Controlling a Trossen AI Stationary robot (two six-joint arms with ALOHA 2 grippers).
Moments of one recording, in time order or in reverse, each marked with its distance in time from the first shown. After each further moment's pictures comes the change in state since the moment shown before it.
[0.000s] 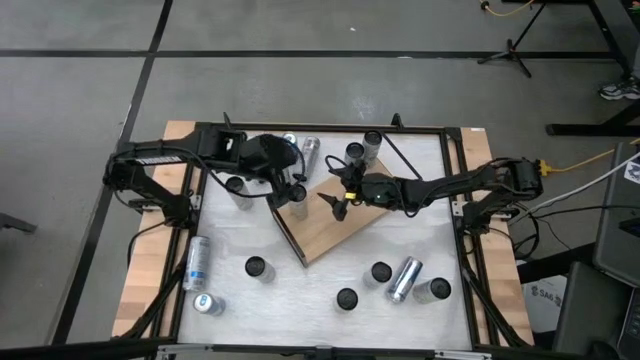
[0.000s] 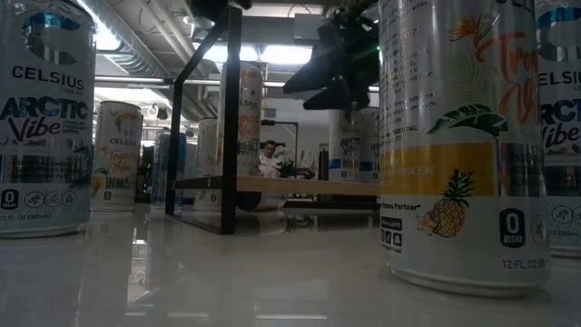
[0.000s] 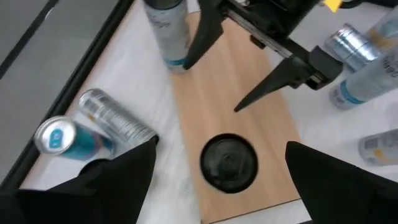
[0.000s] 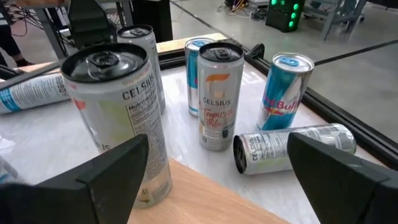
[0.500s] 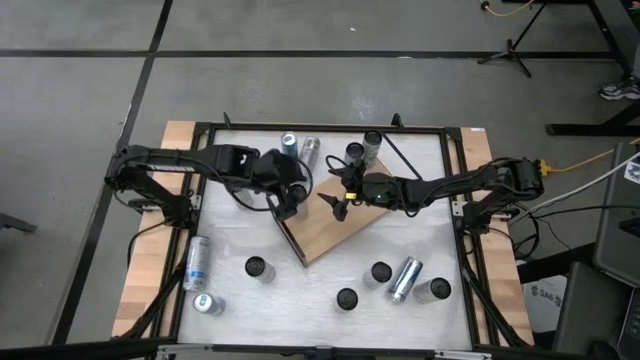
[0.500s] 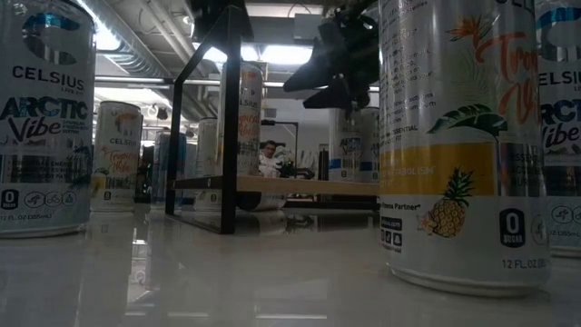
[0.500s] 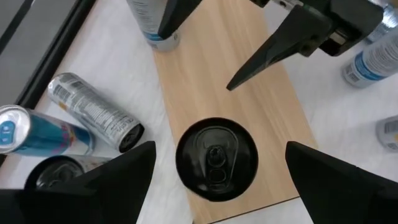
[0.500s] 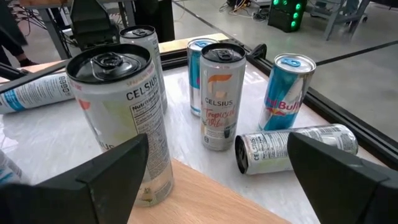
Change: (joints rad) left arm -0.032 0.009 -0.178 0.131 -0.001 -0.008; right arm 0.000 -0.002 0.000 -0.004 -0.008 0.000
